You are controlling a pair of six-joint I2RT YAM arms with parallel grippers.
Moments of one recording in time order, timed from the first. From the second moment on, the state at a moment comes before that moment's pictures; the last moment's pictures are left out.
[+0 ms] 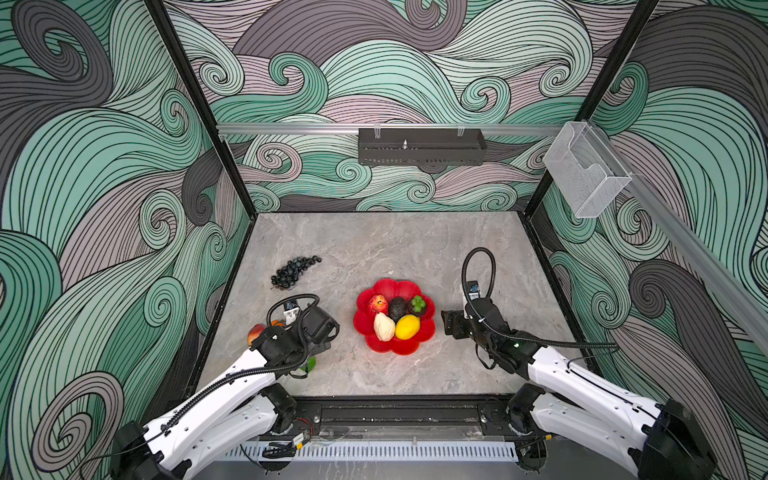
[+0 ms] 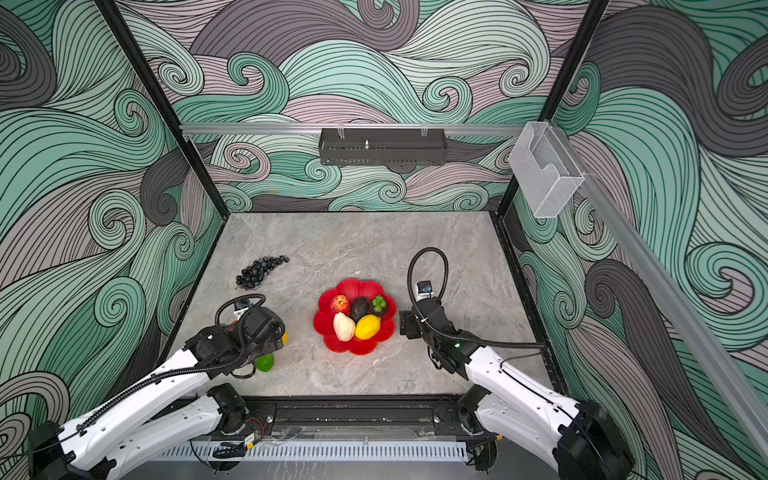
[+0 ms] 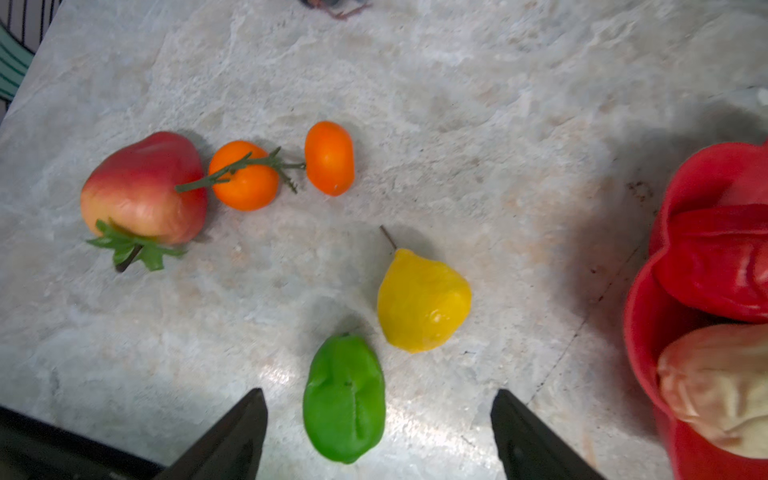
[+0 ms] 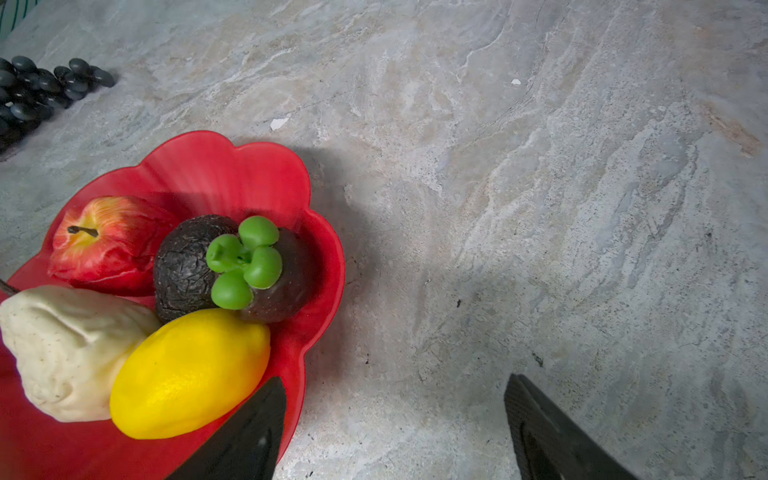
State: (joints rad) left arm -0.70 0.83 0.65 -1.10 -0.45 -1.03; right arm 0.68 0.92 0.45 -0.23 0.28 0.41
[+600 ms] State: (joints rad) left arm -0.69 1.01 0.51 -0.99 -0.36 -1.11; right arm 0.66 0.85 0.41 -0.18 0.25 0.44
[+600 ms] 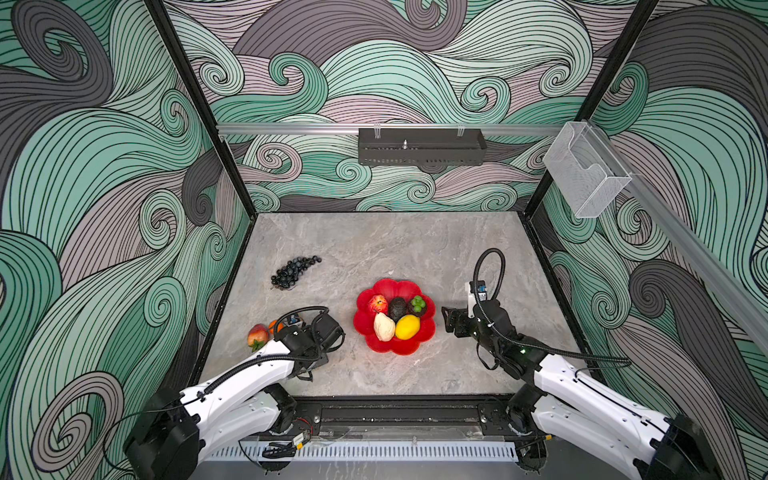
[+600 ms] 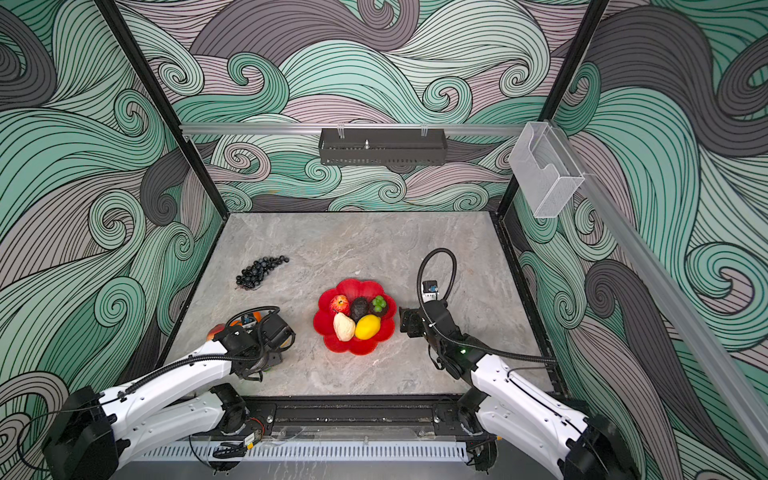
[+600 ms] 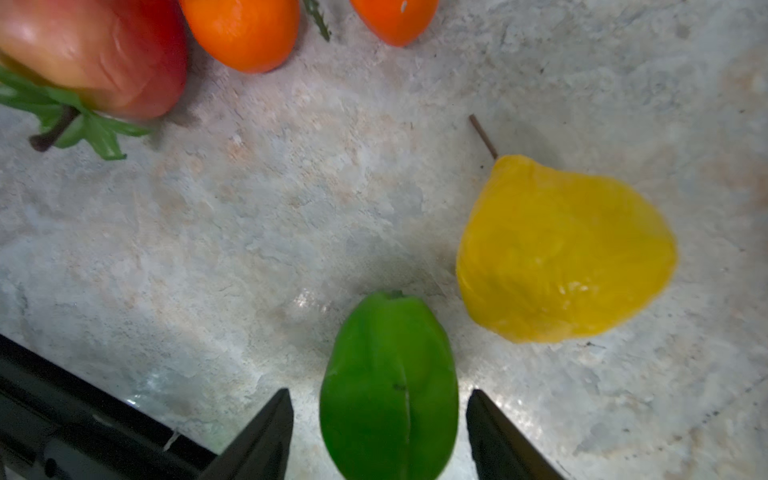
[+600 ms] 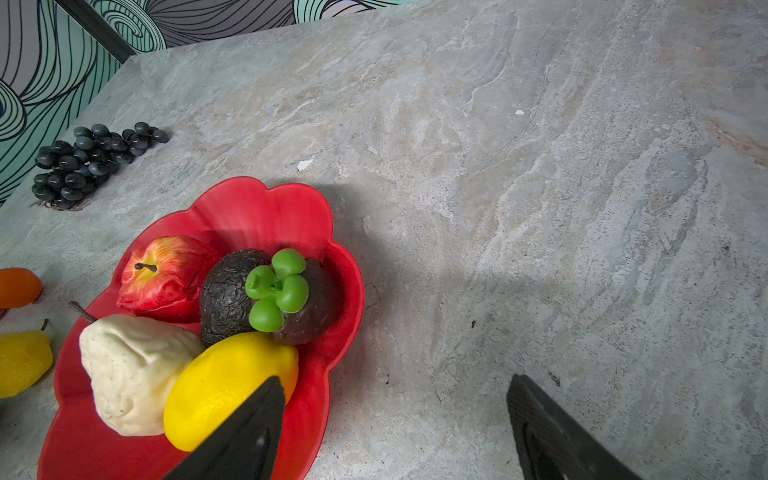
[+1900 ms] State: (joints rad) left arm -0.70 1.10 0.77 -0.34 -0.08 -0.41; right arm 0.66 0.83 0.60 -0.27 0.02 0.54
